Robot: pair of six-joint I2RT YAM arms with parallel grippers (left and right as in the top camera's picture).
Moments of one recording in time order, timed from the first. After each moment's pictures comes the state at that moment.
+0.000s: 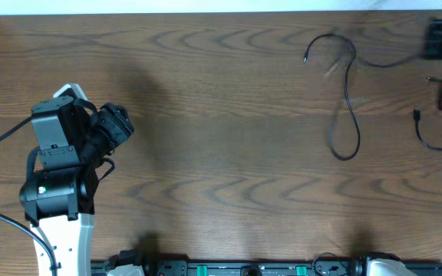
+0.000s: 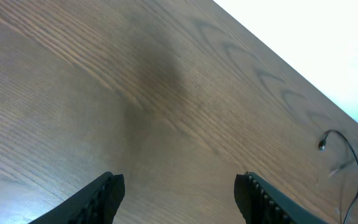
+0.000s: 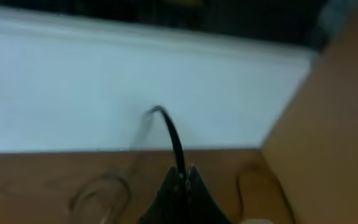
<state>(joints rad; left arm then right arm) 0.15 1.01 1.11 -0.83 0.13 -0.51 -0.07 1.30 1.64 -0.60 0.16 -0.15</state>
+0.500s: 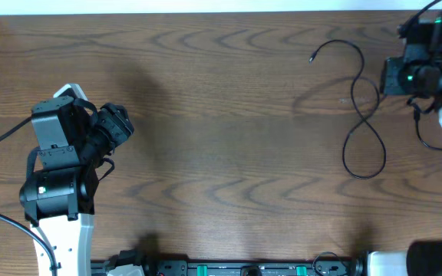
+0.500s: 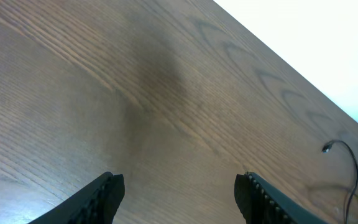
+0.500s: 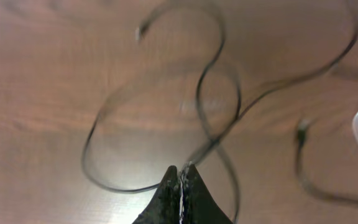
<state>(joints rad) 0.15 1.01 1.11 -0.83 0.13 -0.51 -0.11 1.58 1.63 -1.07 -0.13 -0.04</state>
